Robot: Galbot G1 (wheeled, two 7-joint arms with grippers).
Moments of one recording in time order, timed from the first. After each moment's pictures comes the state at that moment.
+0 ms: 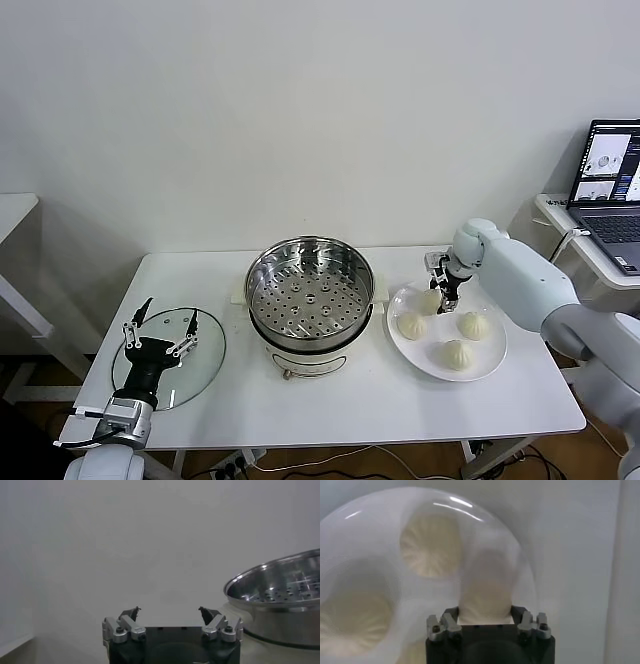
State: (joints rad) left arm 1.50 -1.43 -0.73 -2.07 0.15 0.02 0.15; right arm 0.19 0.96 -0.80 0.84 -0.20 -0.01 -1.14
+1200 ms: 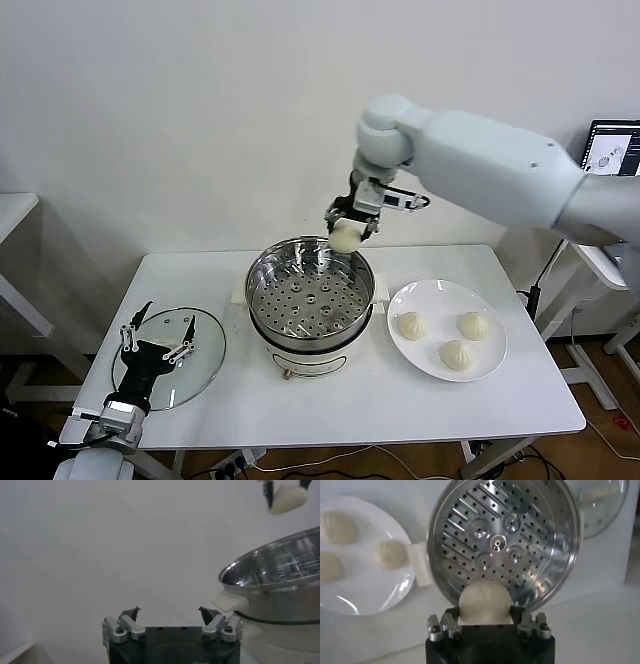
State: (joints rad) left arm 1.53 -1.33 -0.72 -2.06 0.17 0.02 0.16; right arm 0.58 1.29 -1.15 1.06 -0.30 0.72 -1.10
